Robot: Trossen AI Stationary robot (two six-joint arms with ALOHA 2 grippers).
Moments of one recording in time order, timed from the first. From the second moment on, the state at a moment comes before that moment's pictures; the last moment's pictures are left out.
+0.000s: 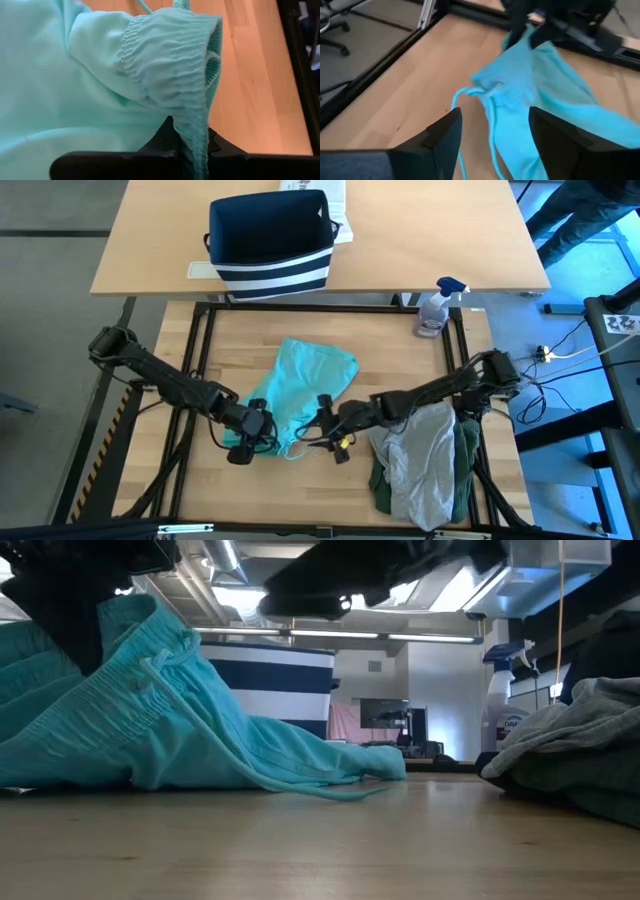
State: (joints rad) left arm -0.40 1.30 0.77 -0.47 0.02 -0.36; right arm 0.27 1.79 1.13 0.21 -0.01 -0.15
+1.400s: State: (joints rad) left arm -0.35 1.30 0.77 -0.49 0.11 -0.41; right arm 0.33 2.27 1.50 0.32 0.29 -0.38
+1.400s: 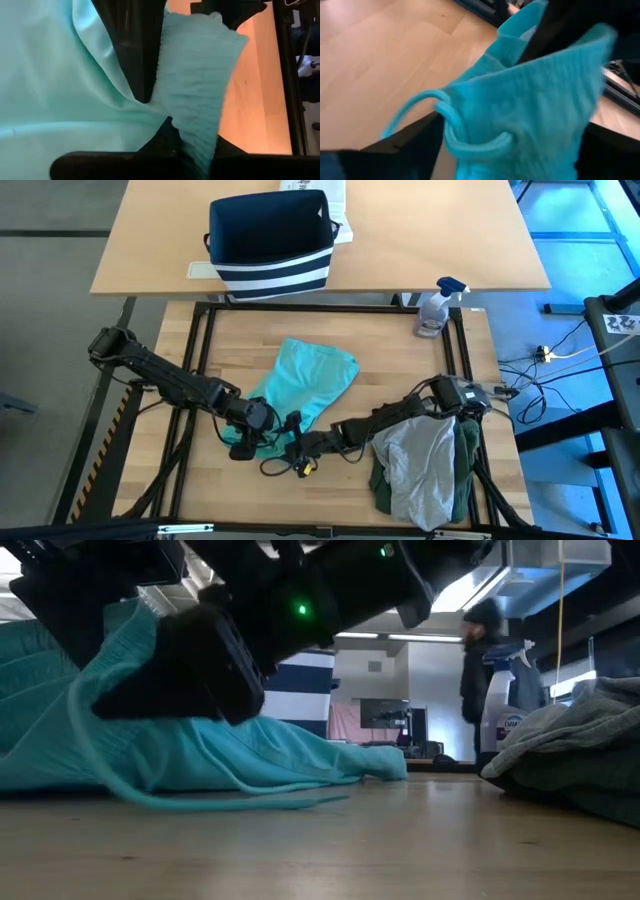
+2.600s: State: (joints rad) left arm -0.49 1.21 0.79 -0.98 -0.05 -0.39; right arm 0.28 2.12 1.50 0.04 0.21 -0.18
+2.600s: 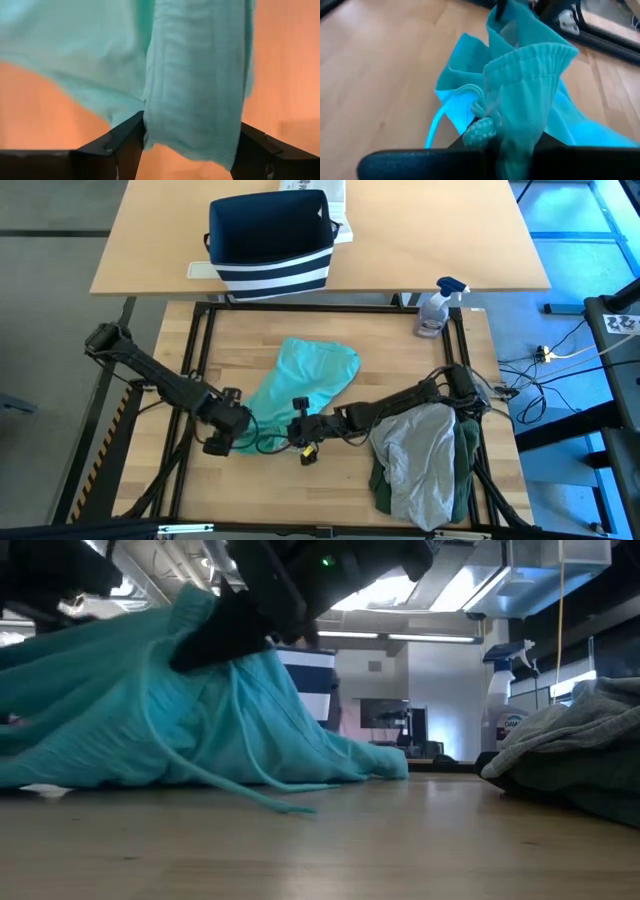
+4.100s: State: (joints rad) left arm -0.74 1.35 0.78 -0.62 -0.39 -0.62; right arm 0.23 2.02 1.50 -0.24 0.09 -0.06
